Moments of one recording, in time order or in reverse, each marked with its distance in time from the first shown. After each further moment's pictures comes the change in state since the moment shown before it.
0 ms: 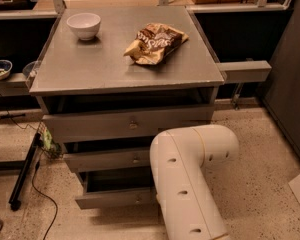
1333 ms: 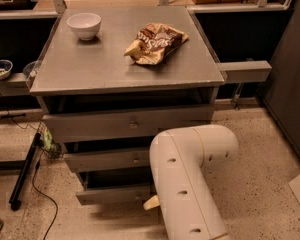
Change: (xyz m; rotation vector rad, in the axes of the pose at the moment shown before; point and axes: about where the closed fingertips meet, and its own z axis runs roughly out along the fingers) arm 0.000 0.000 0.000 0.000 0.000 0.000
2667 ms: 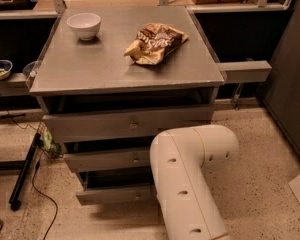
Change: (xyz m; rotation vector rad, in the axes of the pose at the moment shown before) arm 0.000 0.000 0.000 0.000 0.000 0.000
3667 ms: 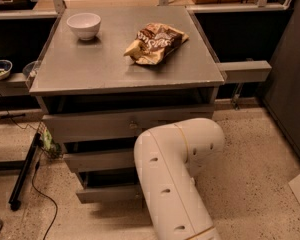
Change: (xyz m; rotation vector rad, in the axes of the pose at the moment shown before) arm -0.034 -0.010 -0.006 0.065 -0.070 0.014
